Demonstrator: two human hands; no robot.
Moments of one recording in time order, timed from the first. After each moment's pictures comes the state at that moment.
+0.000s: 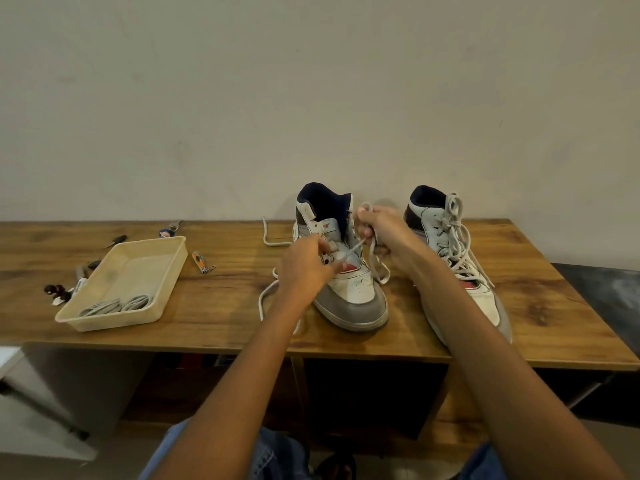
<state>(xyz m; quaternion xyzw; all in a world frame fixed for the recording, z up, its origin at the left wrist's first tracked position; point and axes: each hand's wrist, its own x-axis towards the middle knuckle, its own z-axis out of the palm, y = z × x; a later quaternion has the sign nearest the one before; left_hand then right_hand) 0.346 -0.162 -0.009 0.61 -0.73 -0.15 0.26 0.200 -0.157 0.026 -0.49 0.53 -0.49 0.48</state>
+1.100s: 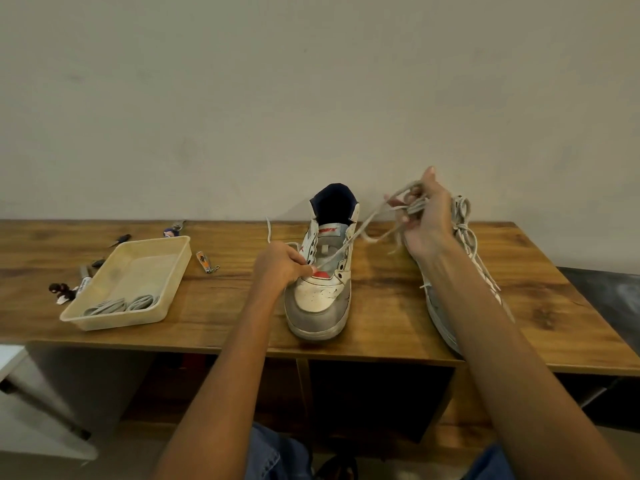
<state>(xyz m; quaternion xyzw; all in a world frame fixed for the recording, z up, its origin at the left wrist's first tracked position) 0.387 -0.175 -0.001 0.65 -0.67 -0.27 0.23 0.192 -0.146 0.054 -0.18 0.36 -0.76 0.52</state>
